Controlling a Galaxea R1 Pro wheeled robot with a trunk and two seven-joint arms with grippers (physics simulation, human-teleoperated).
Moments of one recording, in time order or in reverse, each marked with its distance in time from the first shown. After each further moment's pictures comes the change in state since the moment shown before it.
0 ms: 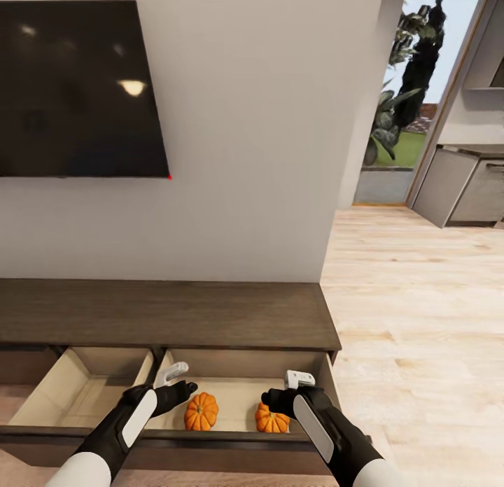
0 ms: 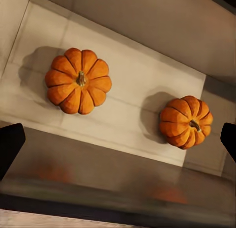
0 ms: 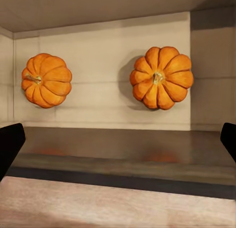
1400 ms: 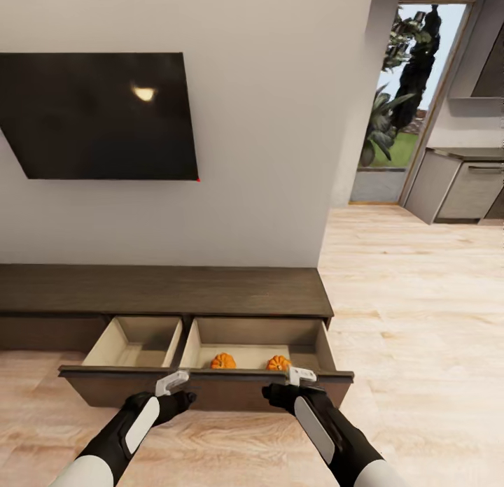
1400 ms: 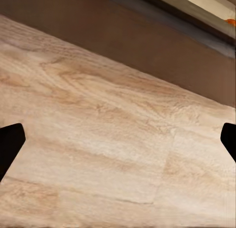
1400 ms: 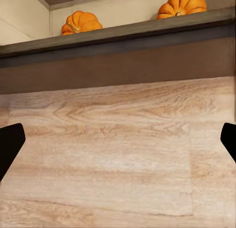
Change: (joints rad) left arm 0.001 -0.011 -0.011 0.058 -0.019 -0.018 0.041; right arm 0.001 -0.003 -0.002 0.012 0.002 -0.104 0.025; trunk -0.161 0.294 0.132
